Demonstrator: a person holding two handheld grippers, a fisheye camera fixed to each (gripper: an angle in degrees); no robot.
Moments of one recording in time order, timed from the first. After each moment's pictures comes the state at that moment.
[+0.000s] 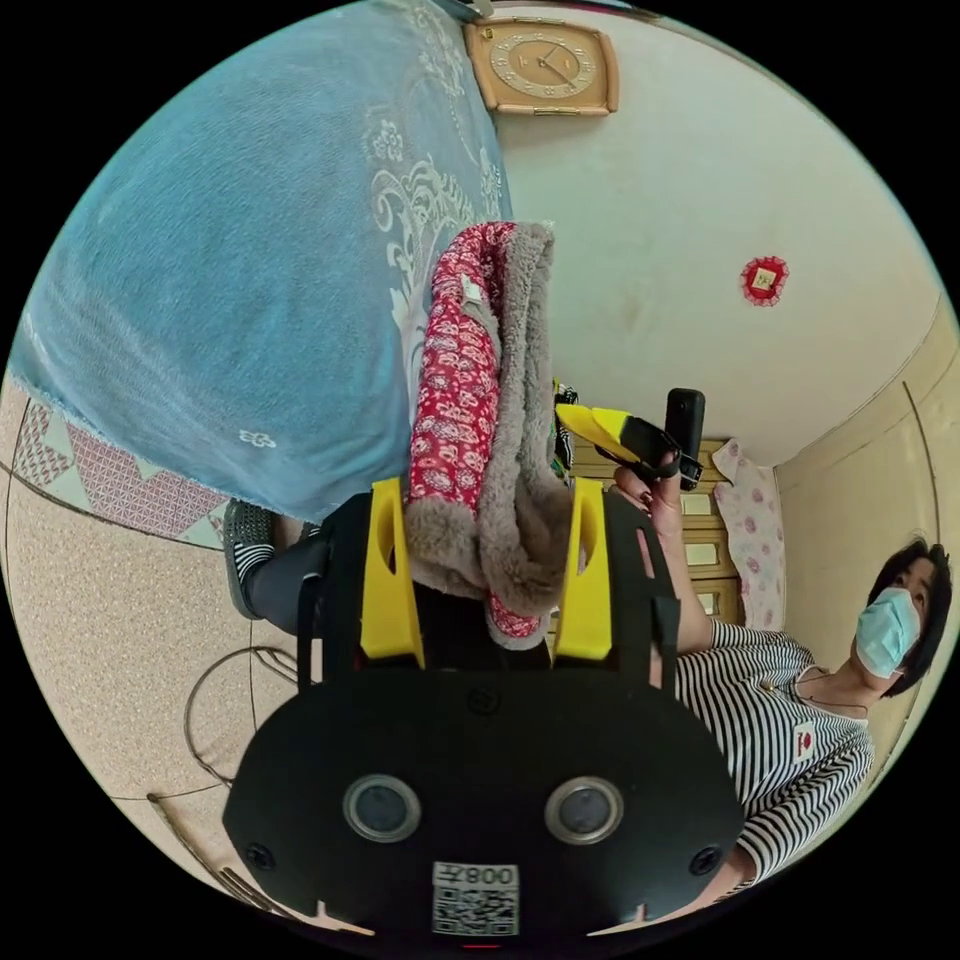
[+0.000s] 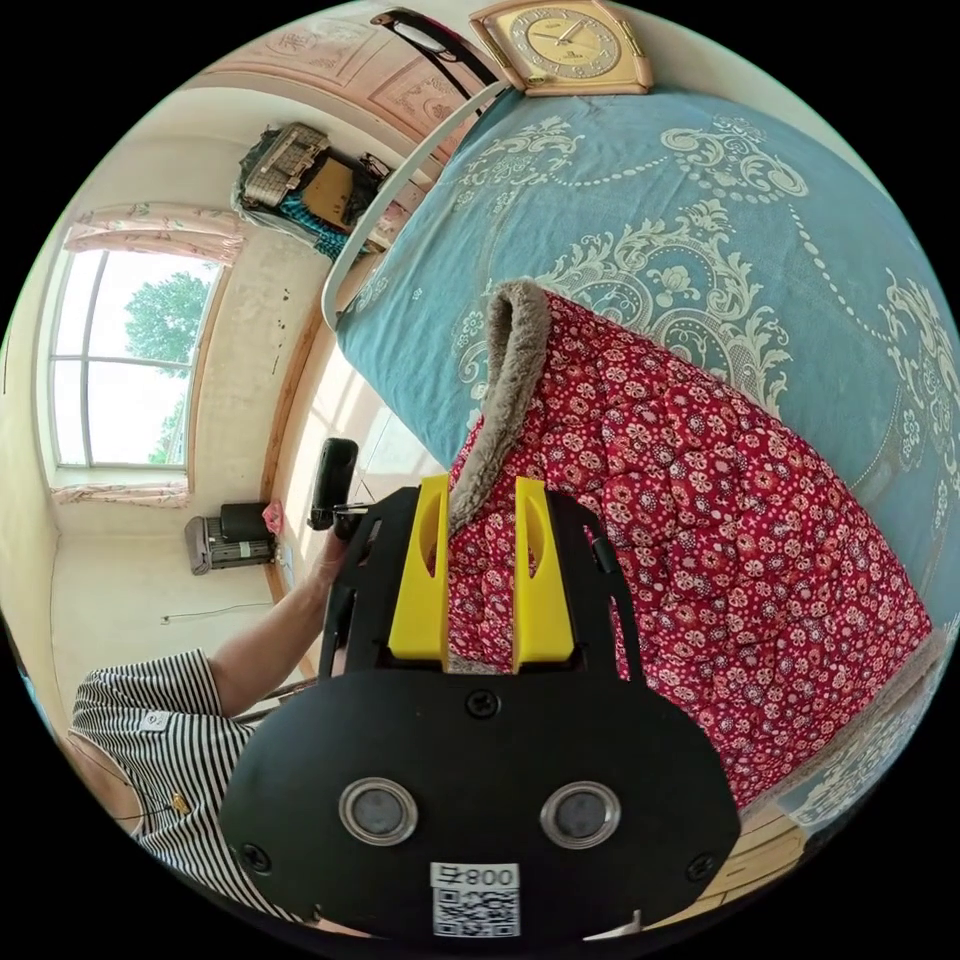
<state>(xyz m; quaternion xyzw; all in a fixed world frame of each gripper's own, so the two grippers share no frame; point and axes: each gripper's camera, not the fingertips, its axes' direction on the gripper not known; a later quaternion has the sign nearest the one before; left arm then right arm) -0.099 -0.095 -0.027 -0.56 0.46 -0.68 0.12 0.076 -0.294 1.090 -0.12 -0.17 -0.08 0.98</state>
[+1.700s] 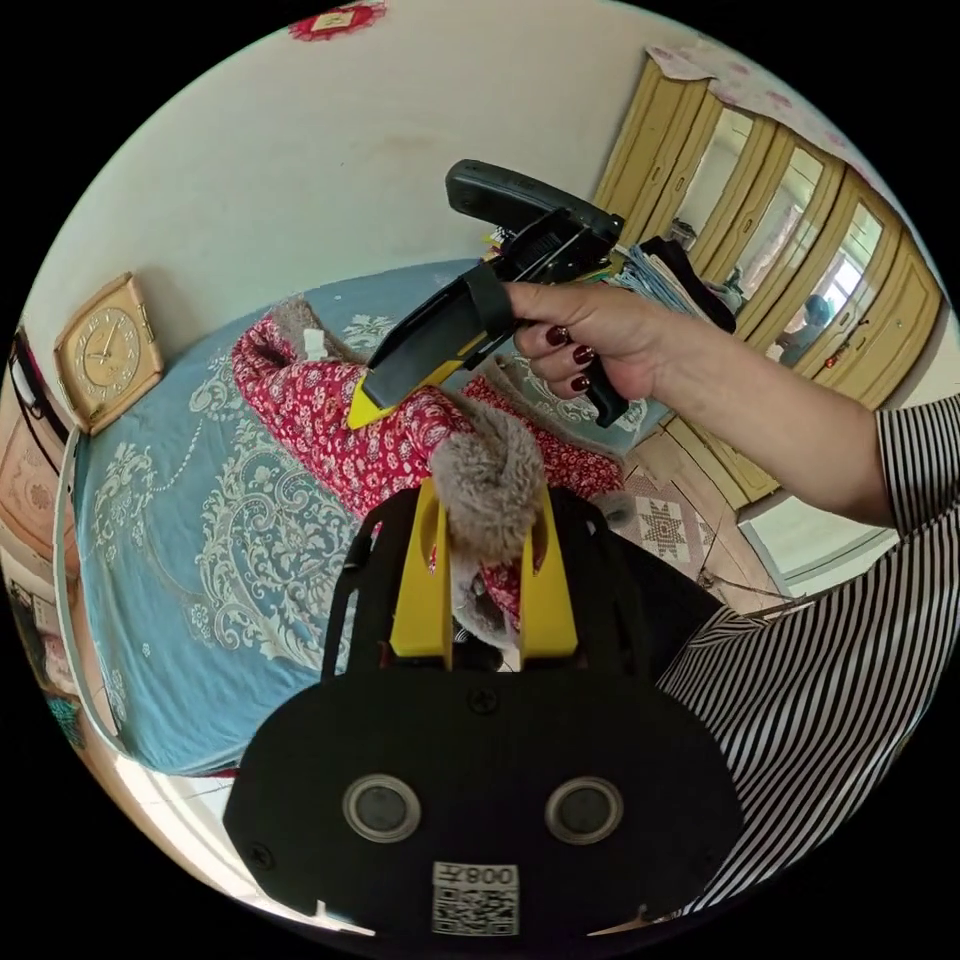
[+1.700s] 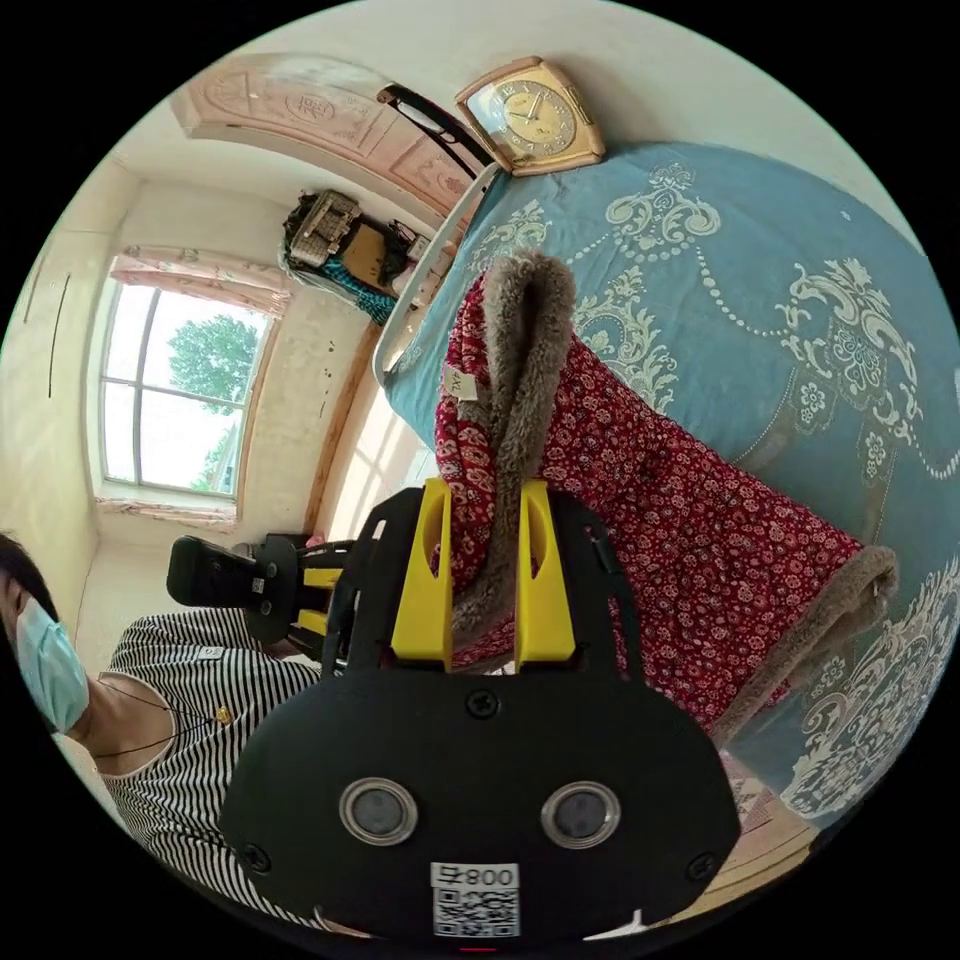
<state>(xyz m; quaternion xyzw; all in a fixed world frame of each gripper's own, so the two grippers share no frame) 0.059 -0.688 0.035 -0.50 0.67 -0.23 0.49 0.238 -0.194 0.908 -0.05 -0.24 -0.06 0.97</state>
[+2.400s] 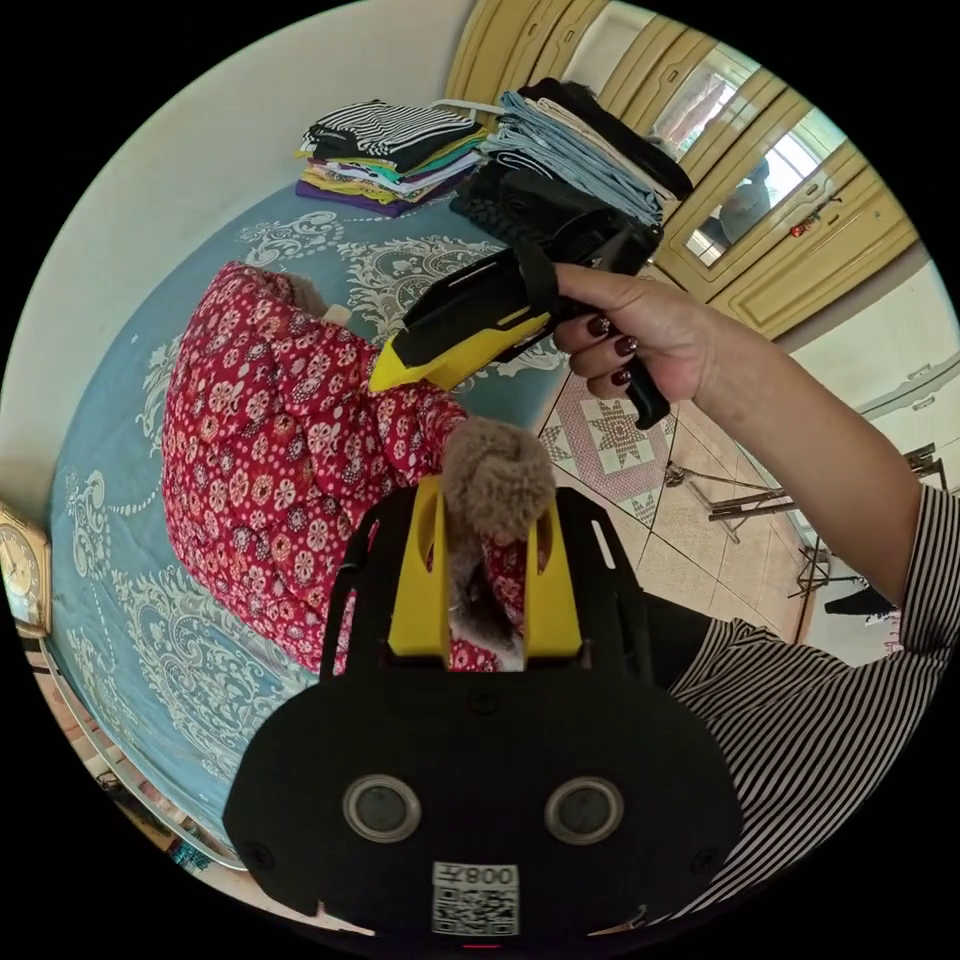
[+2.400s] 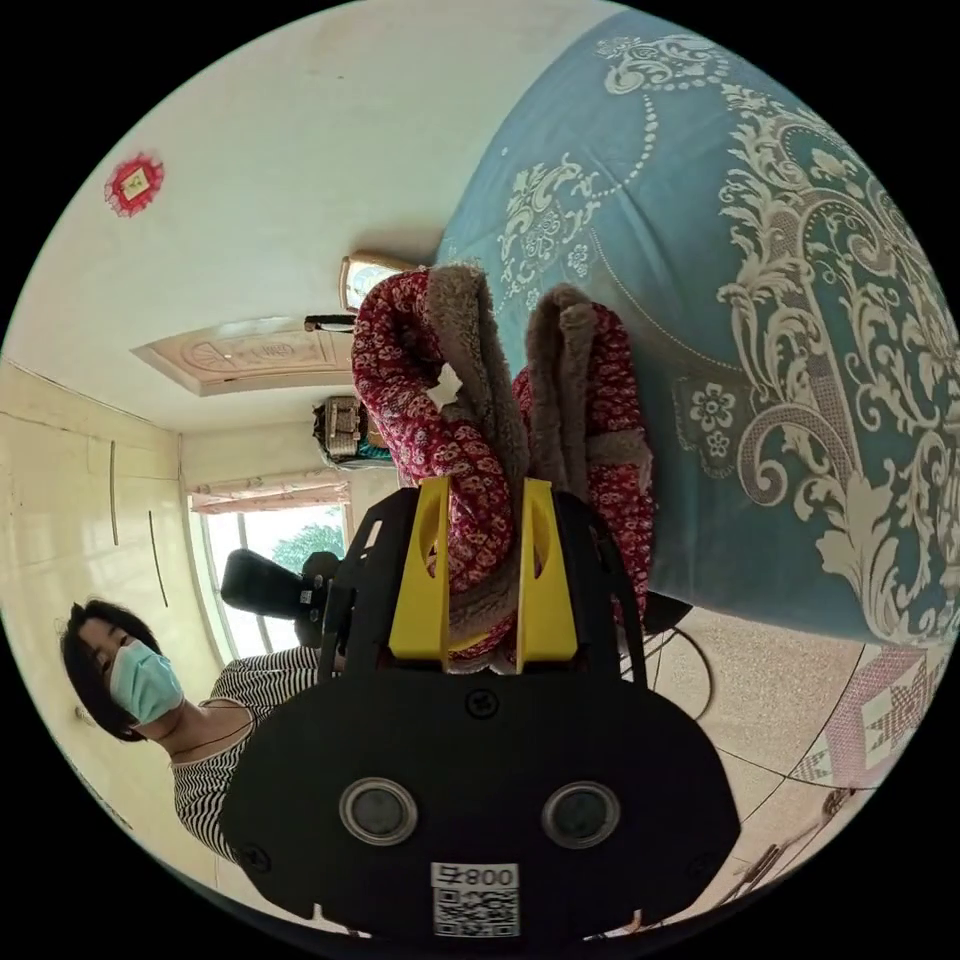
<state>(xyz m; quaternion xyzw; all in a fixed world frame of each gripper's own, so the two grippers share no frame) 0.278 -0.893 0.055 -0.45 0.81 -0.07 0.38 0.529 0.009 0.870 0.06 -0.39 0.23 0.89</state>
